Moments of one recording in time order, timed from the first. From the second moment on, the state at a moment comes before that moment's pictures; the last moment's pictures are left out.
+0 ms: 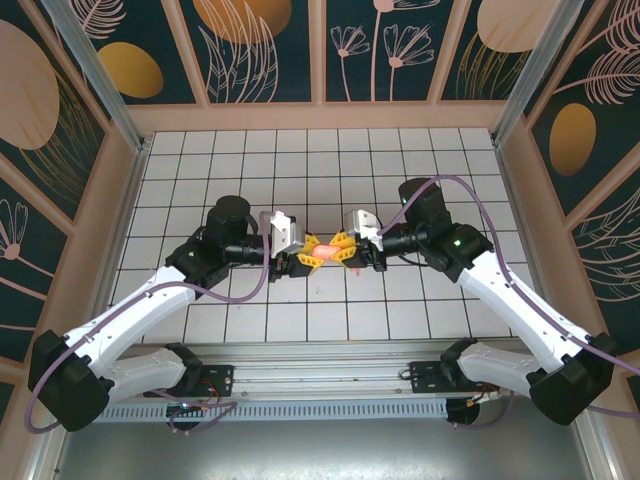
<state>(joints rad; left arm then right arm) -0.67 1.12 0.87 -0.11 0.86 0.31 0.62 1.10 1.05 -0.50 -0.89 -0.62</state>
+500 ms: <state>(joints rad) -0.67 1.12 0.87 -0.12 0.85 0.31 0.60 1.08 1.04 -0.45 -0.89 -0.53</state>
